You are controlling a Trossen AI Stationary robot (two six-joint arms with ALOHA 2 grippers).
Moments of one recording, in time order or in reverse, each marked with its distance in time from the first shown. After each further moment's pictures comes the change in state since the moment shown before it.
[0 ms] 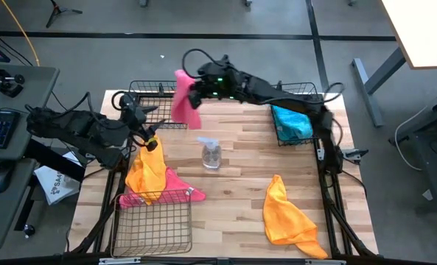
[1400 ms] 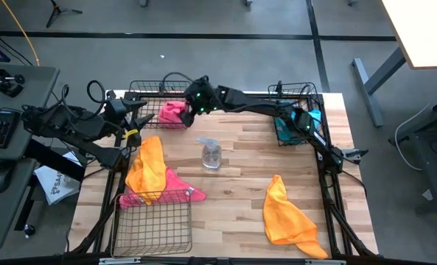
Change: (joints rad) left arm -0.035 -0.135 0.000 0.028 0.009 -0.037; right arm -0.015 0.255 0.045 -0.030 -0.173 -0.081
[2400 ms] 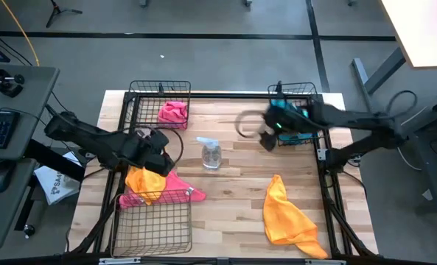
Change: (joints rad) left arm 0.013 0.530 -0.017 -0.559 0.422 -0.865; right arm 0.222 -1.033 -0.911 -0.563 0.378 0.201
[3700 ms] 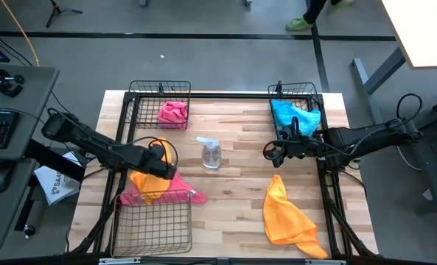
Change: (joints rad) left arm 0.045 -0.046 -0.615 0.647 0.230 -0.324; right arm 0.242 -0.324 -0.498 0.396 0.056 0.507
